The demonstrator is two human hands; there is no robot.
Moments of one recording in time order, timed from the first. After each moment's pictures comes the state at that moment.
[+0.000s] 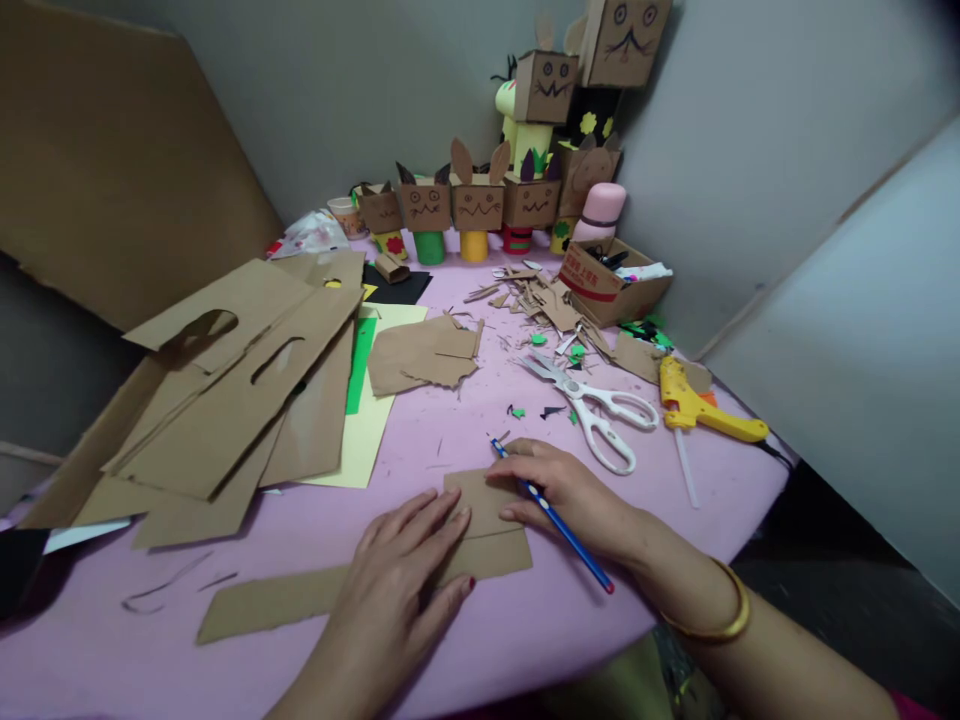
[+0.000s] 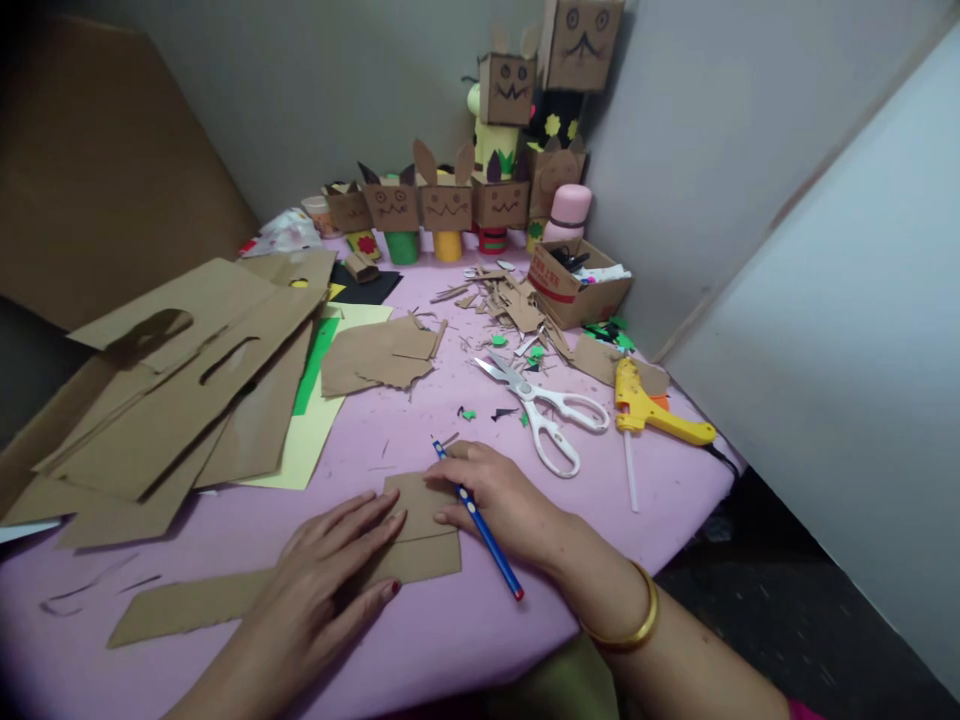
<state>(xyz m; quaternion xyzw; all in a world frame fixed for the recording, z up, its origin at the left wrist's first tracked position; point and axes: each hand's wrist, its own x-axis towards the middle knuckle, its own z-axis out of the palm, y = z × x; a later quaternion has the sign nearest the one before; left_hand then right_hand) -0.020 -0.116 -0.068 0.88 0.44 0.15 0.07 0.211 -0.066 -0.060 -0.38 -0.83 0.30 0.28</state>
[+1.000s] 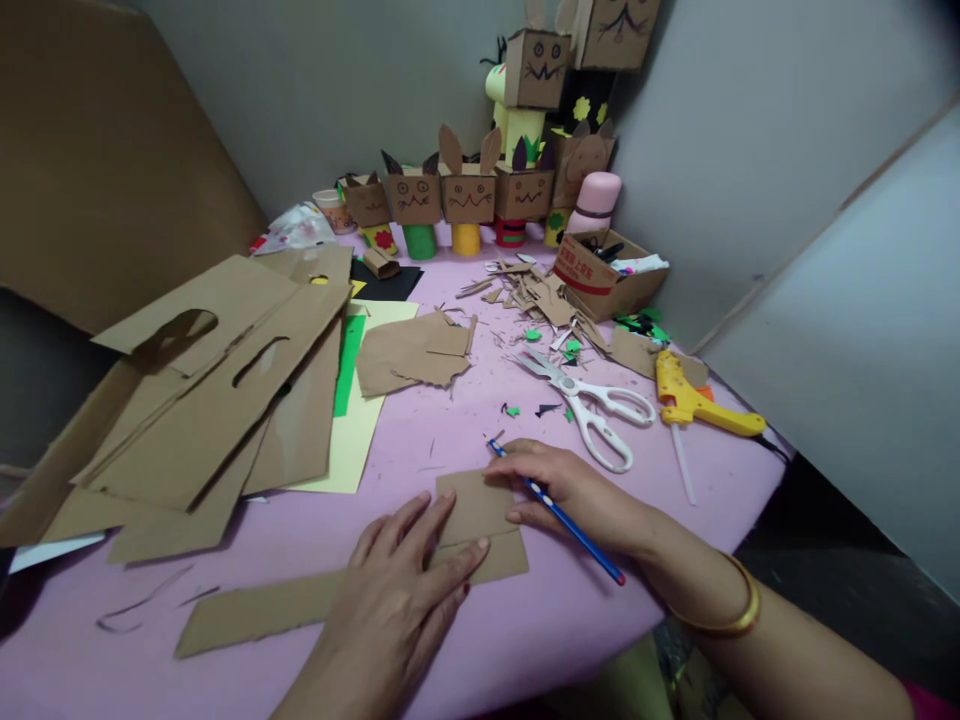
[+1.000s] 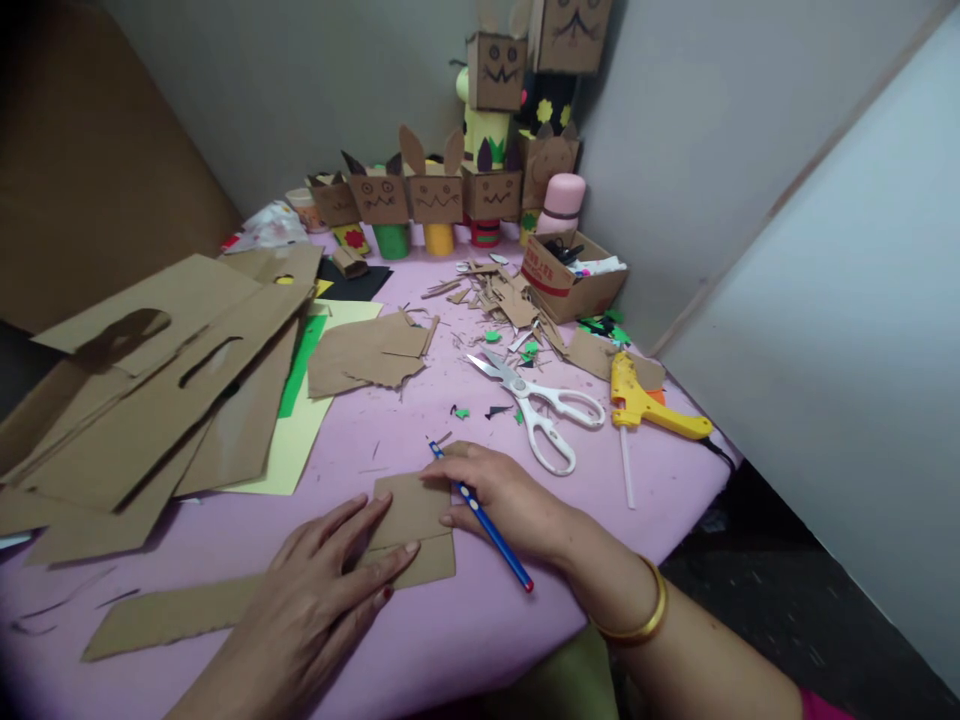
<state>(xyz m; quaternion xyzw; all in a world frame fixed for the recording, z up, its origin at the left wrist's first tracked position) -0.015 -0.115 -0.065 0.91 0.39 0.14 0.01 0.220 -0.065 -0.055 -0.36 -0.82 0.35 0.27</state>
